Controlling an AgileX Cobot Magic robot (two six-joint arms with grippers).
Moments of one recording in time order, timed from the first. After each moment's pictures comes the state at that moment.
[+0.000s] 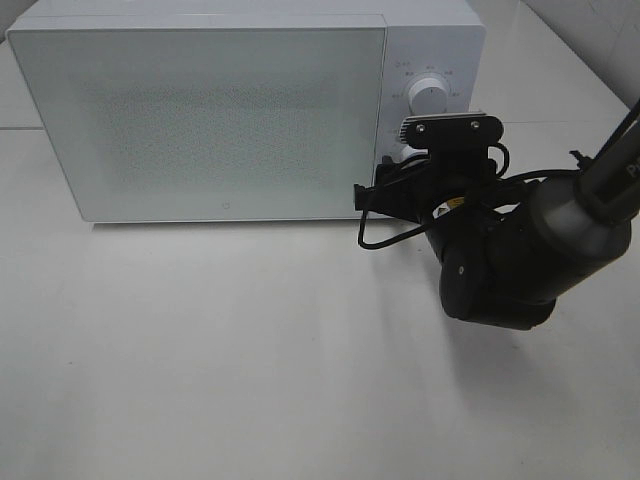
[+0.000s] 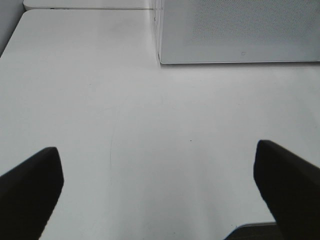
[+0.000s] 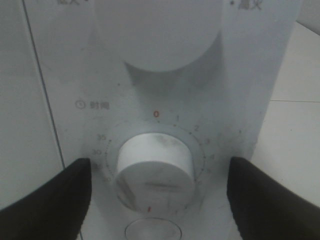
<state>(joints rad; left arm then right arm) -0.04 0.00 -0.52 -0.06 1.08 0.01 0.61 2.09 -0.77 0.65 -1.16 -0.25</state>
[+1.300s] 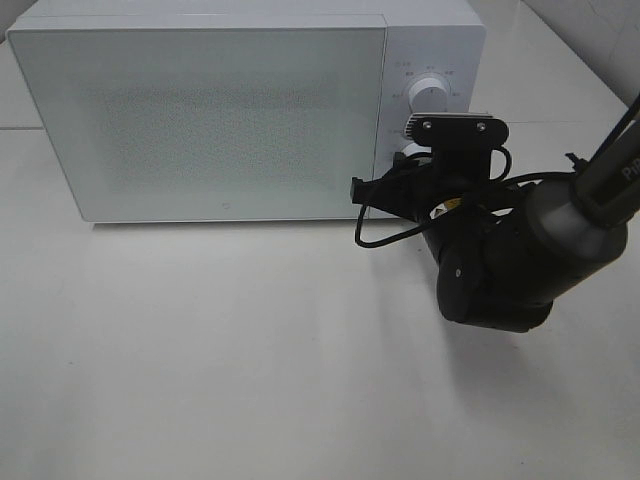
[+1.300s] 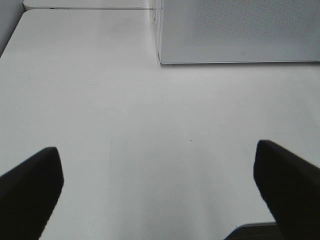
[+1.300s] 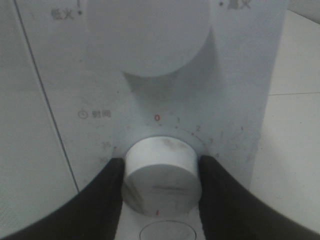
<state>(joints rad) -0.04 0.00 -0.52 -0.06 1.08 0.01 0.61 2.09 -0.77 0.65 -1.18 -0.14</state>
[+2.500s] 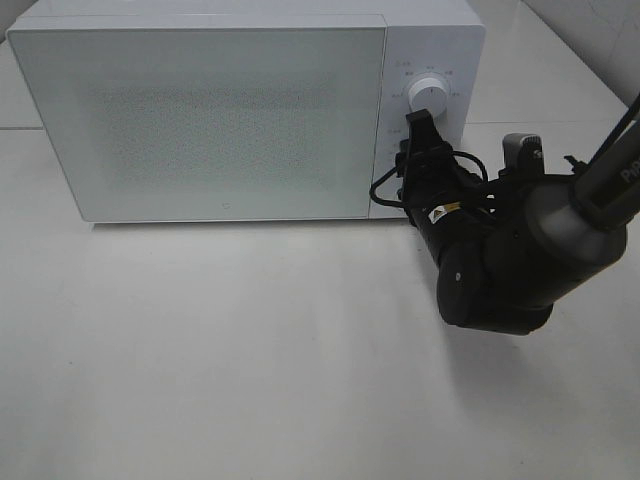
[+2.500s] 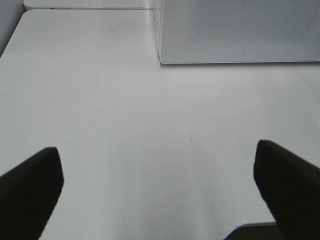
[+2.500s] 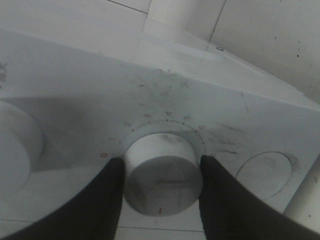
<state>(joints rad) -0.04 0.00 -0.52 -0.06 1.08 0.01 0.62 2.09 -0.77 0.64 -1.20 1.07</state>
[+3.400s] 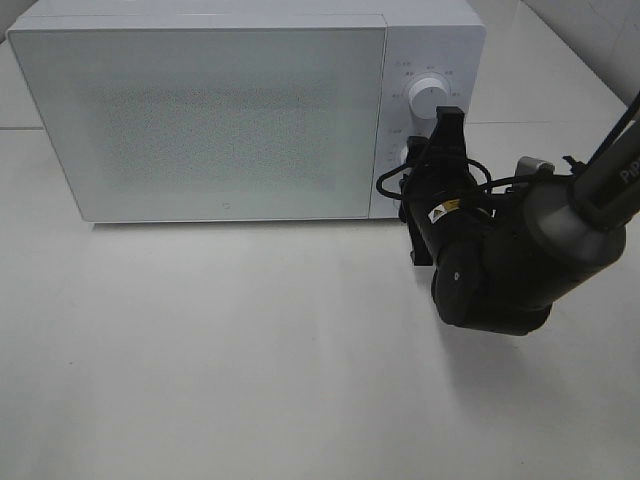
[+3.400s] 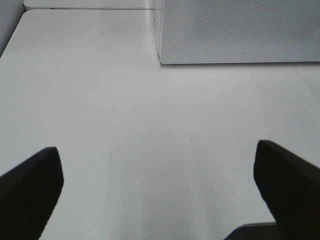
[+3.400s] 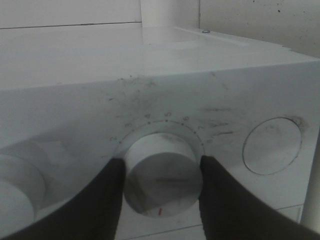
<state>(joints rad) -0.04 0.00 -0.52 -0.06 1.08 0.01 0.62 2.09 -0.77 0.66 -1.20 1.40</state>
